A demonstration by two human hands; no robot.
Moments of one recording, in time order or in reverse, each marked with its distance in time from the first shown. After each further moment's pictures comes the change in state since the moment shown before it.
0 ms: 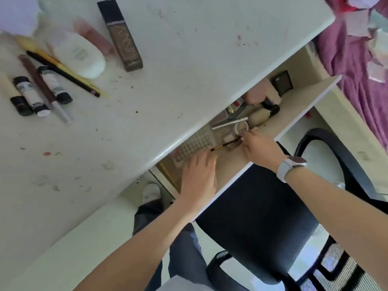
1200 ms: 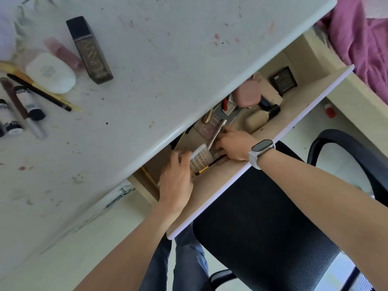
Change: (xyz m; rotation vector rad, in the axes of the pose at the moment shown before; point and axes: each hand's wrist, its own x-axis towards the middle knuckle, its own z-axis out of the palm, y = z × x) left_hand 0.025 -0.006 0.009 0.107 0.080 -0.228; right_hand 0.064 0.007 0.014 -0.263 -0.184 -0.414
